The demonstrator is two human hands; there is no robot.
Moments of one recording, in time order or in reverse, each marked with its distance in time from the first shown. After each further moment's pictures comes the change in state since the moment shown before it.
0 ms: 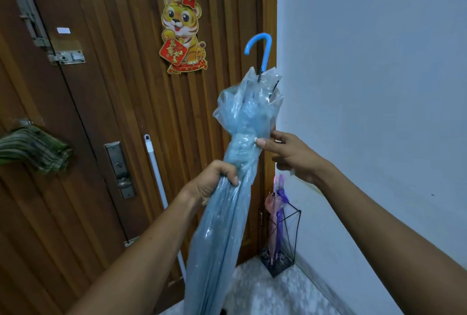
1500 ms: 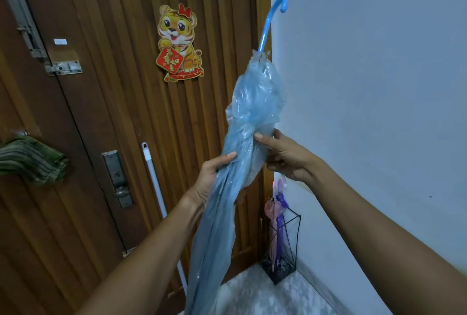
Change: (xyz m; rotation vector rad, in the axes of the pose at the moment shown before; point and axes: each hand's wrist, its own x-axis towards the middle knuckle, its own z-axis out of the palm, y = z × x) left_hand 0.005 0.004 0.009 -0.323 -0.075 0.178; right_hand 0.009 -0.010 0.006 0.235 0.052 0.106
